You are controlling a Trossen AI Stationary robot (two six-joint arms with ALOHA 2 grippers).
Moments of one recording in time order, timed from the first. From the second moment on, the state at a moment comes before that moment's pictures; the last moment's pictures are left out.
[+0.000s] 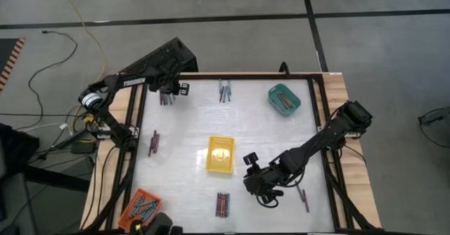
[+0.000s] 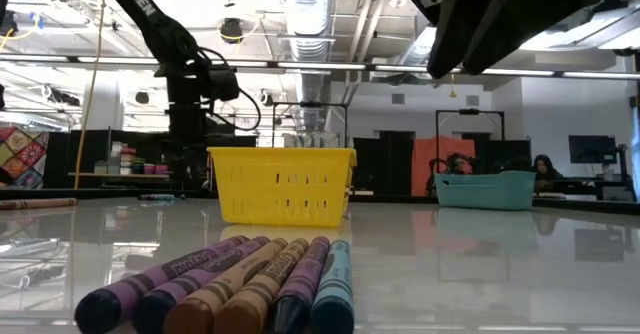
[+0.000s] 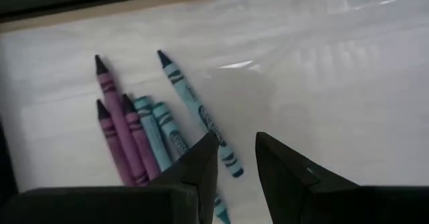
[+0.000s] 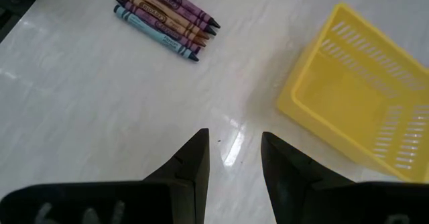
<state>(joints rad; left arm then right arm) 0.89 1.64 0.98 -0.55 -0.16 -0.52 0.58 1.59 1.21 -0.53 0.32 -0.03</state>
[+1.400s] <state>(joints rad) 0.87 1.75 1.19 -0.76 -0.23 -0.36 0.58 1.59 1.21 -0.54 0.30 -0.06</state>
